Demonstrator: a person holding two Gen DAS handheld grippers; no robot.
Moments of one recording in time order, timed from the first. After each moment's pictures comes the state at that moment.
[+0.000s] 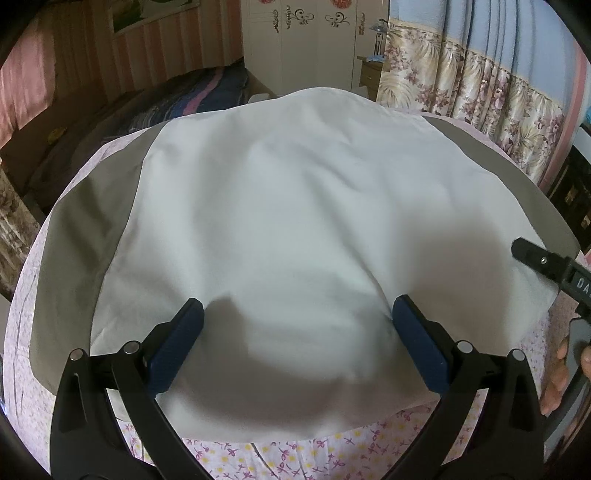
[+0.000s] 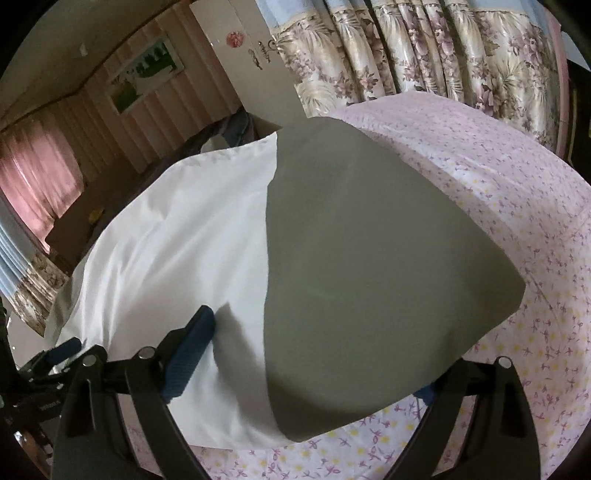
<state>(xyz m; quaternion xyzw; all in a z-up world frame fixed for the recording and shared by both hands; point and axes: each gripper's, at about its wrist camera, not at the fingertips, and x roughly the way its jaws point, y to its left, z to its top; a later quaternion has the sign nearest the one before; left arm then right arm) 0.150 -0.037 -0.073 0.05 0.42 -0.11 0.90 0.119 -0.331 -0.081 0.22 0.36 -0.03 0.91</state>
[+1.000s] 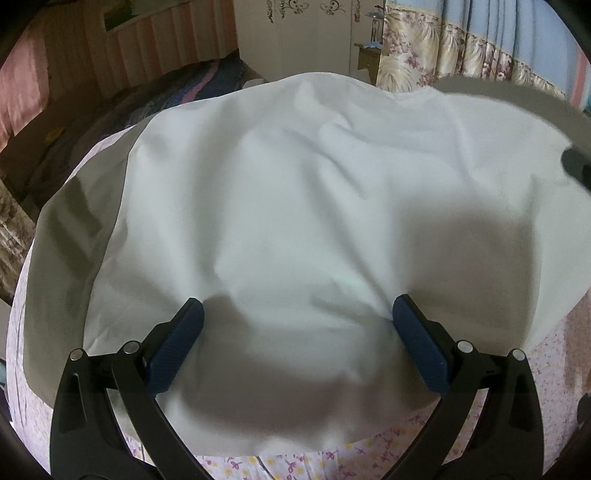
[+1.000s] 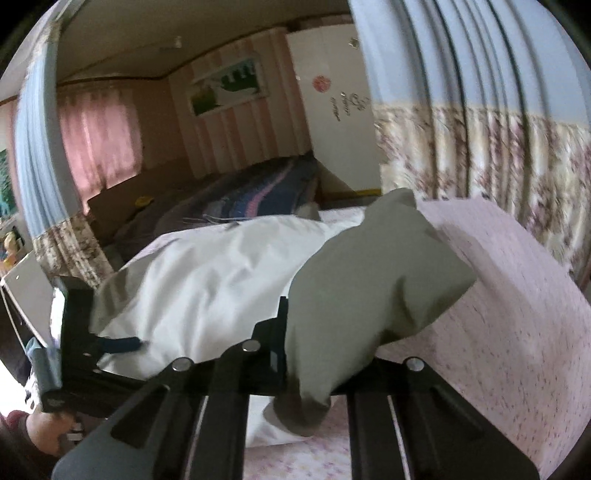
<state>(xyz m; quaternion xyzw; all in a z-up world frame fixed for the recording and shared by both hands) 0.165 -0.049 -0.086 0.07 0.44 -0.11 0.89 0.111 -0.271 0.000 0.08 0.25 0.08 0.96</state>
